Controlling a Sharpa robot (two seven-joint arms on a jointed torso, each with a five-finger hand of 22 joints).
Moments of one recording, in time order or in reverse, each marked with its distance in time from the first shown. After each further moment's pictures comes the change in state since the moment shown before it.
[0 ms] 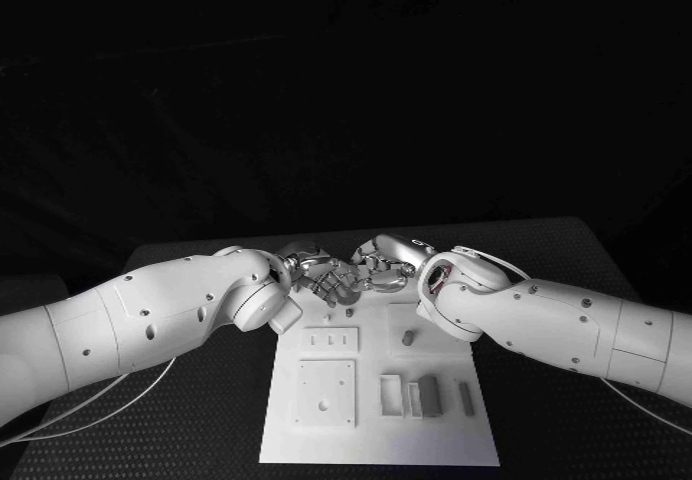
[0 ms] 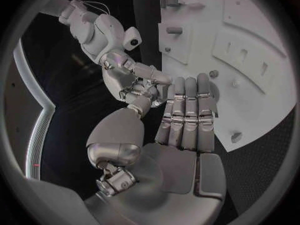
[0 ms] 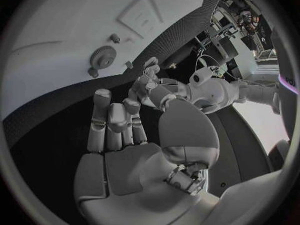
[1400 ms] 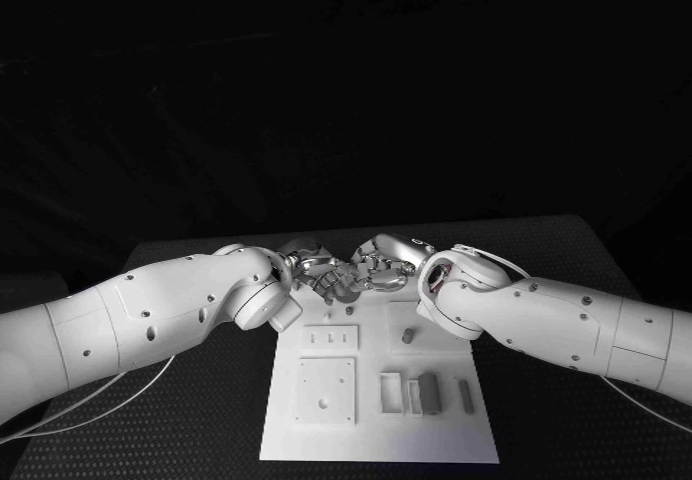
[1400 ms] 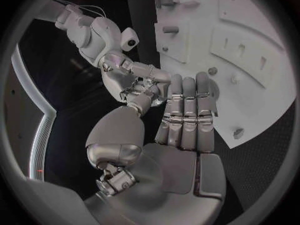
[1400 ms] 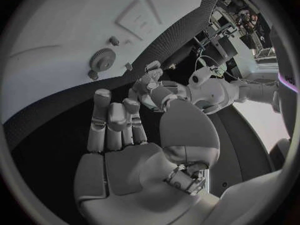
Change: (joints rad) left arm 0.000 -0.001 0.002 0.009 -0.053 -0.017 -0.007; left_hand 0.064 -0.003 0.057 -0.005 0.049 0.036 -0.014 0.042 0.079 0.068 -0.032 0.056 0.123 0.064 -0.036 0.047 0.103 -0.023 0.045 -0.041 0.050 0.107; right arm 0.000 0.000 -0.001 -0.001 0.011 0.014 0.002; right_hand -0.015 -0.016 0.003 0.003 -0.001 0.005 0.001 -0.006 0.002 -0.004 0.004 -0.009 0.001 -0.012 0.006 -0.005 -0.016 0.000 -0.004 0.003 -0.005 0.000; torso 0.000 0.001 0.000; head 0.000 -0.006
